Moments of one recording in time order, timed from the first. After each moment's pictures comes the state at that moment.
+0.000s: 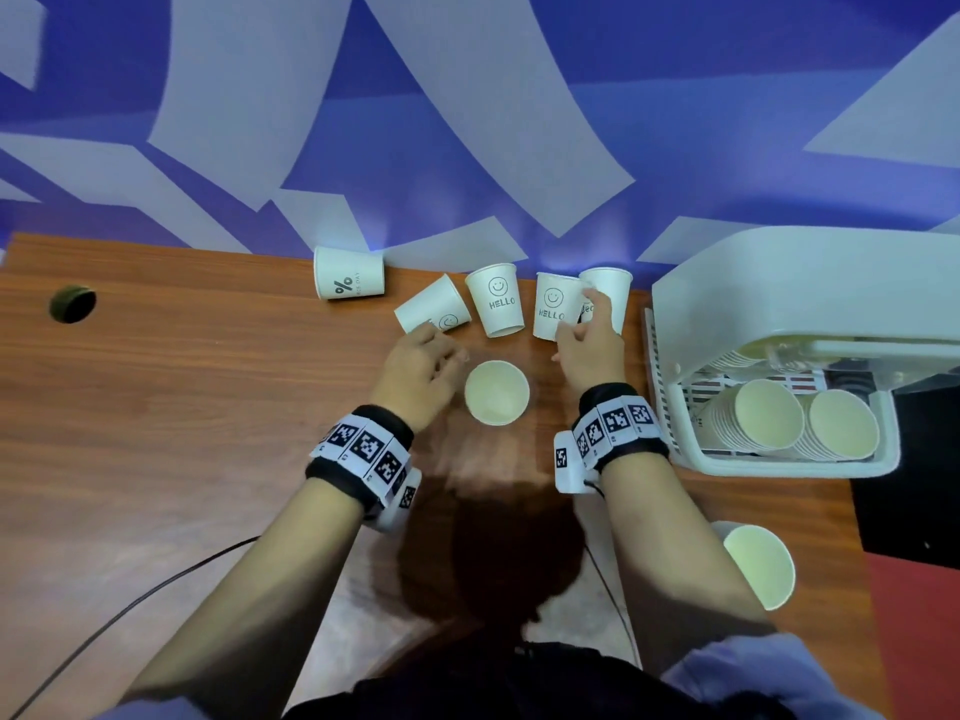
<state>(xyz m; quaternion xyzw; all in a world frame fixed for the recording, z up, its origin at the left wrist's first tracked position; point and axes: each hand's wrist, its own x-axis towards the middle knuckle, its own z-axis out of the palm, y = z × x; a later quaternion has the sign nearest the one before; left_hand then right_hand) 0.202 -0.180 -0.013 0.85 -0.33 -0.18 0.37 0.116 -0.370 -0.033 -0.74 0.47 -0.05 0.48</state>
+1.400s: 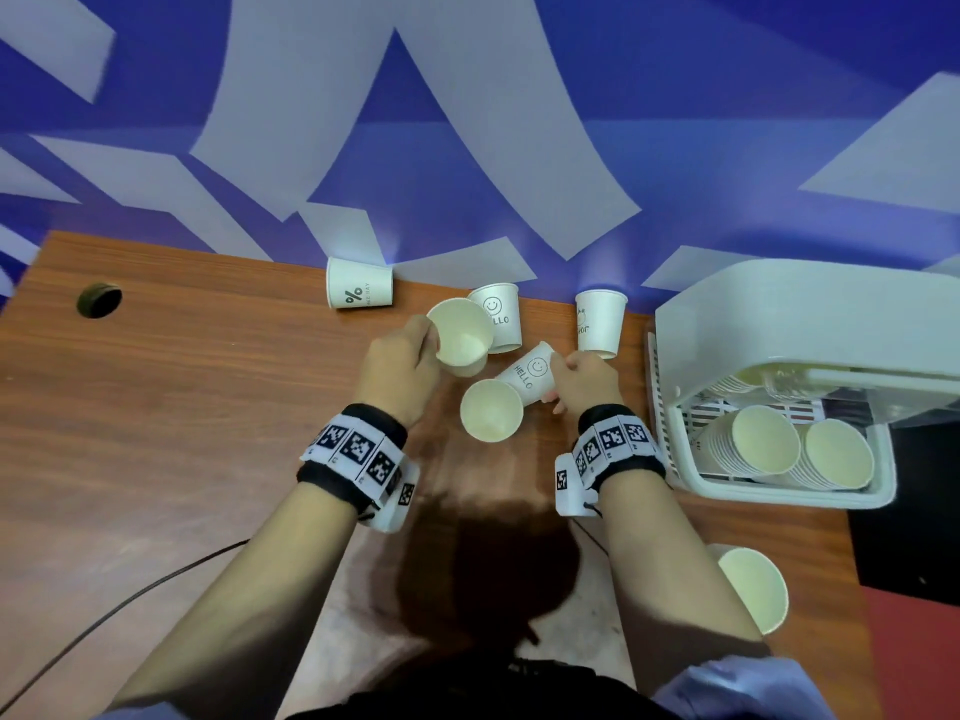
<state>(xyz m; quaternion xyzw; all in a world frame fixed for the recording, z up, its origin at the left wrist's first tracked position) 0.213 -0.169 0.010 0.88 -0.26 -0.11 0.38 0.108 -0.364 -0.030 -0.77 0.46 0.08 0.43</state>
